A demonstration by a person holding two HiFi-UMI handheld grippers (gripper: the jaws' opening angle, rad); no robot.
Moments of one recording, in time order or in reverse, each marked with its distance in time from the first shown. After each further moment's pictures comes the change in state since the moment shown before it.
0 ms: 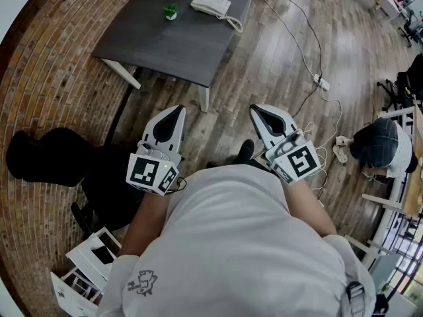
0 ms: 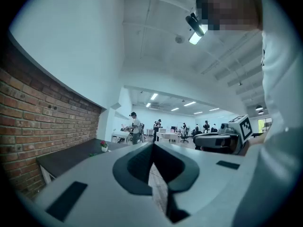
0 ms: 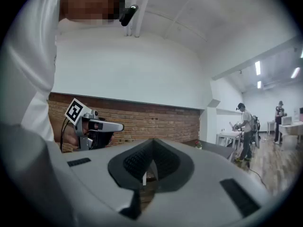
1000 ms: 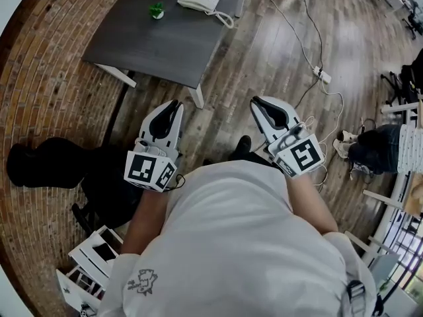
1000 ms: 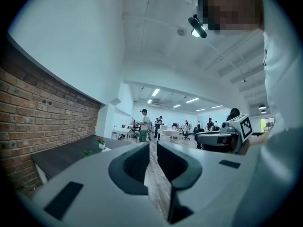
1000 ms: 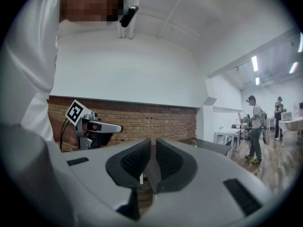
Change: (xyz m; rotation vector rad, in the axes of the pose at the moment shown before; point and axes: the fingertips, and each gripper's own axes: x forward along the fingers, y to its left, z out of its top) left arm 0.077 -0.013 -0.014 -0.011 0.039 0.022; right arm -0.010 -0.086 -0.017 0.028 0.002 0.002
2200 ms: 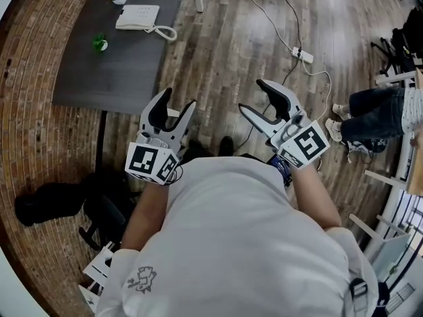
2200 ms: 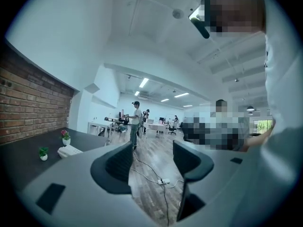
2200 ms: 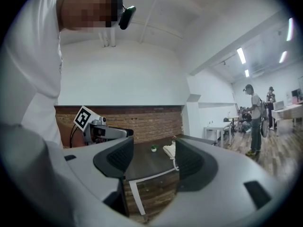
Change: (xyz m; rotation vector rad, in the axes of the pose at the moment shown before) left arm 0.252 -0.136 -0.026 -0.005 0.088 -0.172; right arm -0.097 -0.233 -0.028 0.100 0.002 -0.038
